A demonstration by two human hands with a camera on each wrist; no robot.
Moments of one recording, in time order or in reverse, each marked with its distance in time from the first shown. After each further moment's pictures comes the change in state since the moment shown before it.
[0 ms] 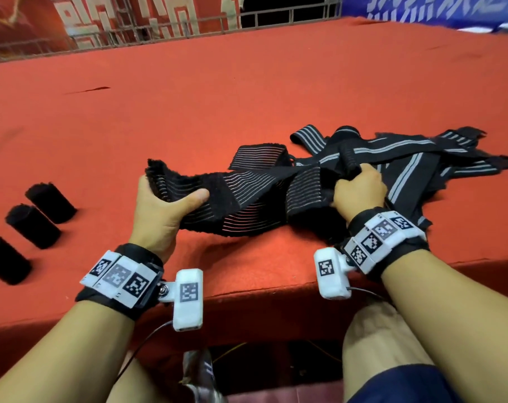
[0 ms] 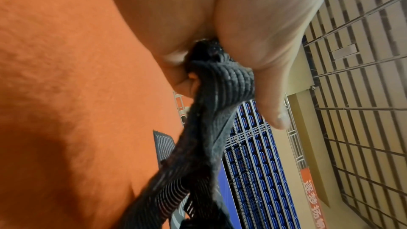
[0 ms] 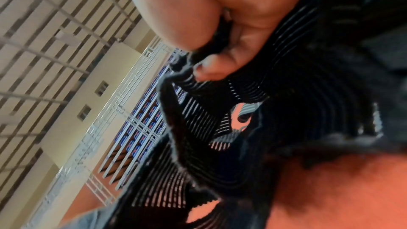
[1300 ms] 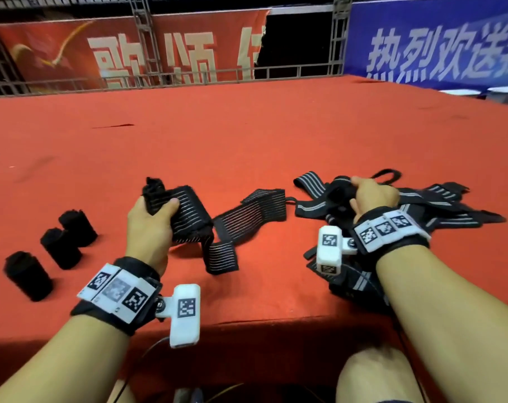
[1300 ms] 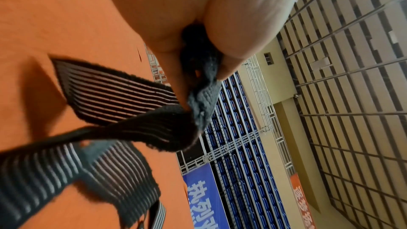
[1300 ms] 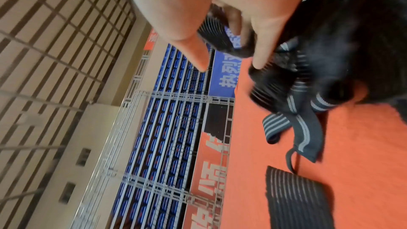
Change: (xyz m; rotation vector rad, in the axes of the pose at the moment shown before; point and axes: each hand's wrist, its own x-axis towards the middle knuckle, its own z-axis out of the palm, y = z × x) left_hand -0.006 0.065 0.003 -0.056 0.302 0.048; right_hand 0.056 -0.045 -0.025 0.696 0.205 0.278
